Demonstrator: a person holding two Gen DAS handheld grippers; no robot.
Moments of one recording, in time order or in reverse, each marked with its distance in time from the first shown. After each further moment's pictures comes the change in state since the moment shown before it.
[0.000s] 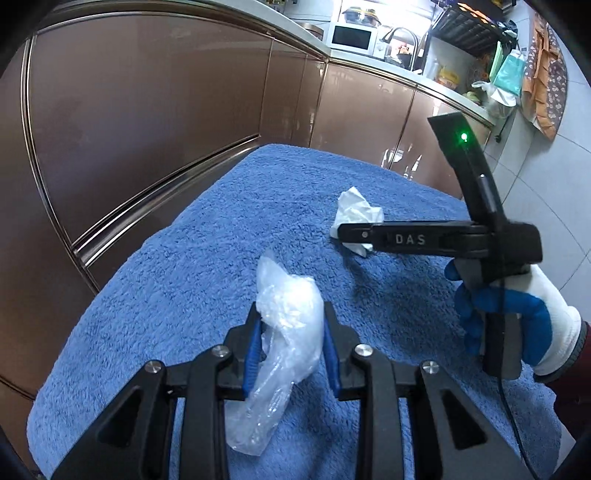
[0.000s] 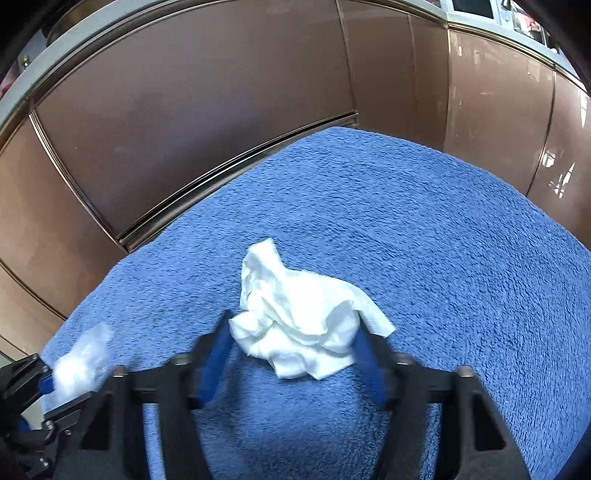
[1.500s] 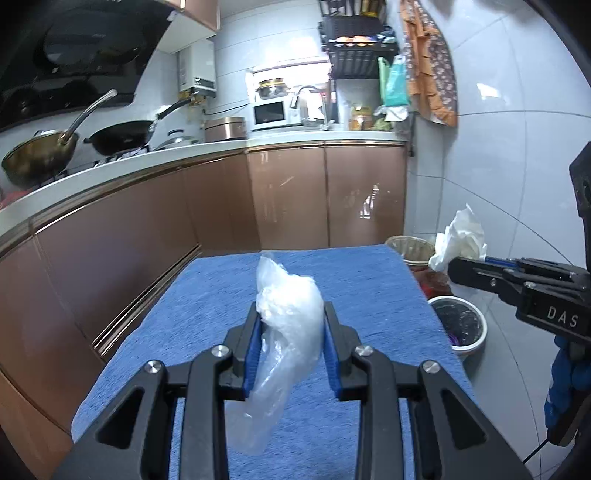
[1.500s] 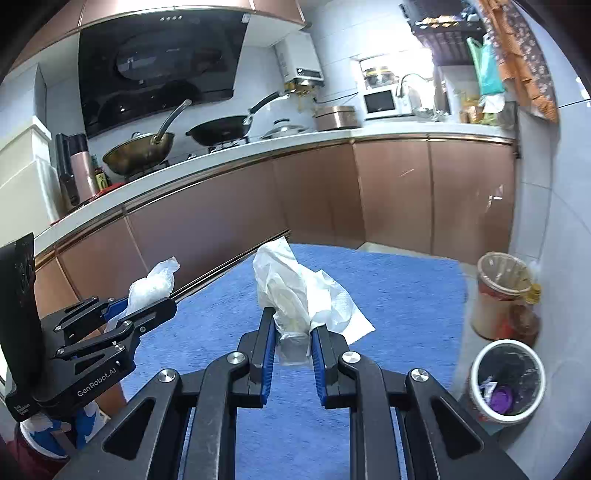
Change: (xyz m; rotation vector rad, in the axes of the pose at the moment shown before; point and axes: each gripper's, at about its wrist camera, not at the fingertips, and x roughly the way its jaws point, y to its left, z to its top) left arm -0.198 -0.224 -0.021 0.313 -0.292 0.004; right arm -0.352 -0.006 -0.185 0.121 -0.484 -0.137
